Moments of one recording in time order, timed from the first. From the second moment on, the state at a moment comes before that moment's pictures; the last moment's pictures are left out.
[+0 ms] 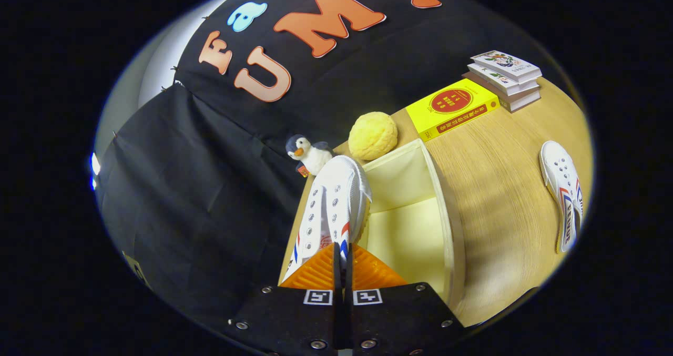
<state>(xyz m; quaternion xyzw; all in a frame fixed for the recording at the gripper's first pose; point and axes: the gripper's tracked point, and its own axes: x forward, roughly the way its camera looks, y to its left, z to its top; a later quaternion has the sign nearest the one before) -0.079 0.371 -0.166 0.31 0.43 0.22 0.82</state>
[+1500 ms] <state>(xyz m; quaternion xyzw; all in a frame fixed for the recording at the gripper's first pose) -0.076 0.329 -0.154 0.29 0.42 0.20 0.84</state>
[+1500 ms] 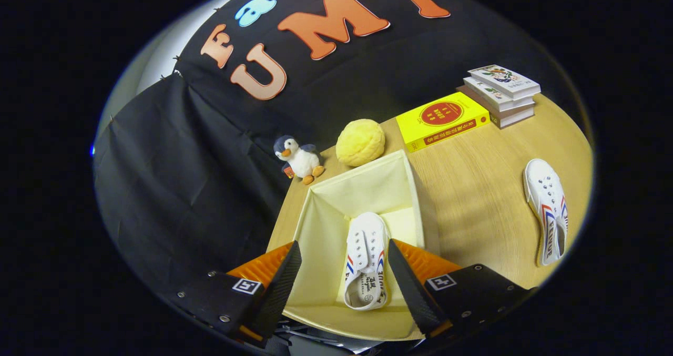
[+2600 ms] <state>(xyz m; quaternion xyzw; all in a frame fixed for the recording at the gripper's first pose) -0.071 0.028 -0.265 0.25 0.46 0.04 0.85</state>
